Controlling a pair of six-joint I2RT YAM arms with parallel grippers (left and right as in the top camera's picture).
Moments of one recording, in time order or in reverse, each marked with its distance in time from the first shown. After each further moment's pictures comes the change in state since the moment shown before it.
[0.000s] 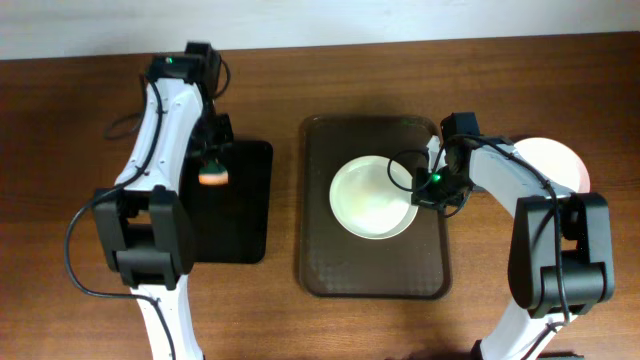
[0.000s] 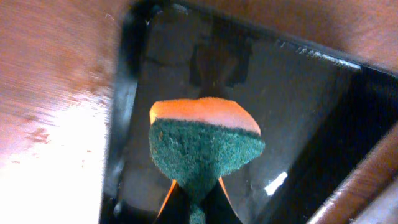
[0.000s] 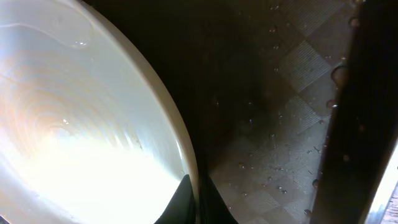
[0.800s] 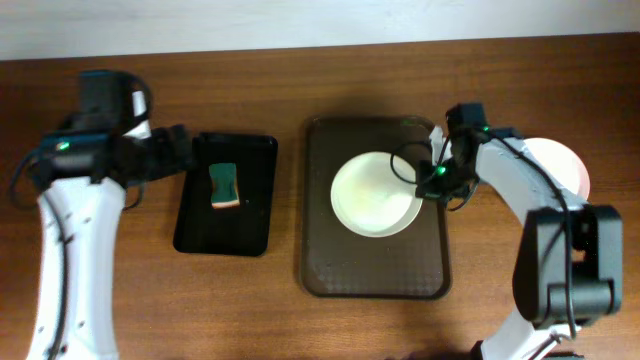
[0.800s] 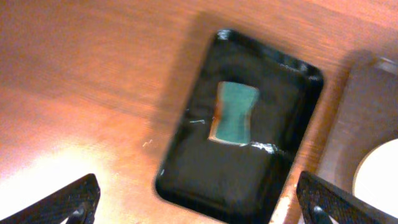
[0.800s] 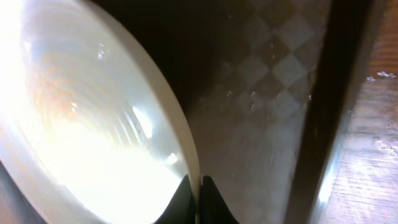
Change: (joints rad) left arm 0.181 -0.716 -0.416 0.177 0.047 0.076; right arm 0.005 -0.087 0.103 -0.119 -0.011 -0.055
